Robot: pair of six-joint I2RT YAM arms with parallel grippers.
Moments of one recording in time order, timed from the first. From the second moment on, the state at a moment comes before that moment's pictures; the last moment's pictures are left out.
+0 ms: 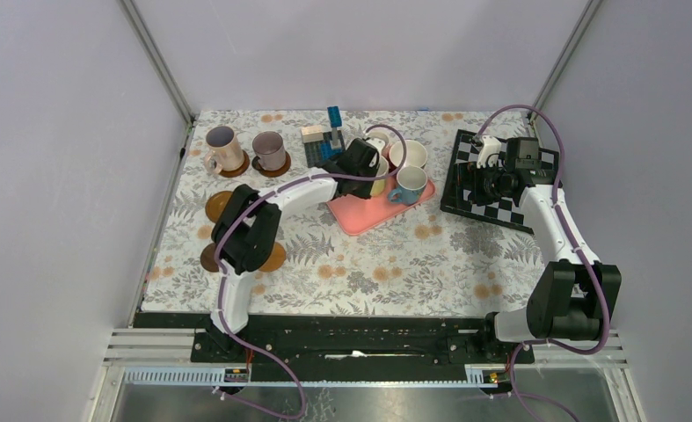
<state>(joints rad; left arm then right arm) -0.68 2.07 1.59 -0.35 -0.09 -0.20 -0.07 1.40 1.11 -0.68 -0.57 -0.15</state>
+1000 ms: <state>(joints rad) -0.42 1.49 1.21 -0.37 0.25 0.07 -0.07 1.38 1.11 -0.68 -0.64 -0.16</state>
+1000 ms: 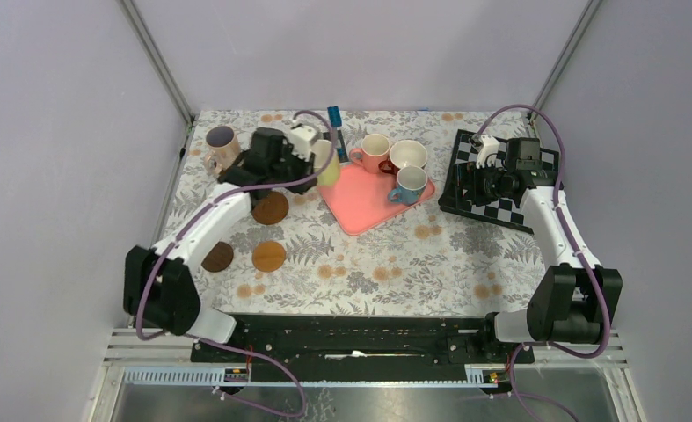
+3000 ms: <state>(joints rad) 0.53 1.62 1.03 -0.46 0.68 0.80 -0.07 1.38 1.09 -0.68 -0.70 -0.16</state>
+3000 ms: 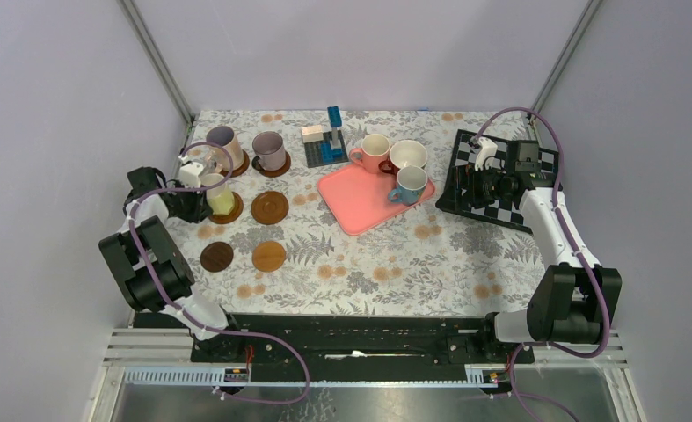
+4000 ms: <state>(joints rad) 0.53 1.63 1.08 -0.49 0.66 0.81 -0.07 1.38 1.09 -0.68 -0.70 -0.17</state>
